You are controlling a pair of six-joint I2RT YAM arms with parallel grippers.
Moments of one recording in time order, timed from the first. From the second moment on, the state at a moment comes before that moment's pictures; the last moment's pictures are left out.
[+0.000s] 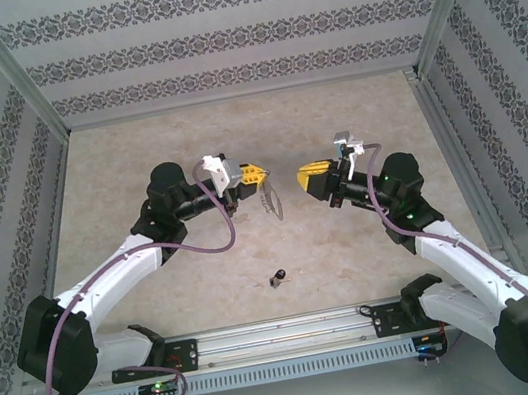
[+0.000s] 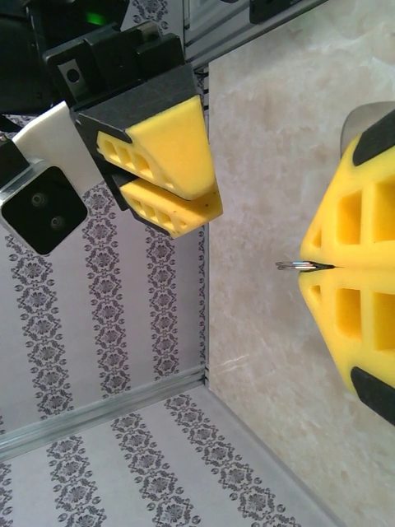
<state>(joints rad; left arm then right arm) -0.52 1.28 0.82 0.41 0.72 0.22 0.34 0.93 0.53 0.44 -0.77 0.52</state>
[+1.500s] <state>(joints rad) -0.52 1.31 1.16 -0.27 0.97 0.19 0.44 1.11 0.71 0.43 -0.99 0.51</state>
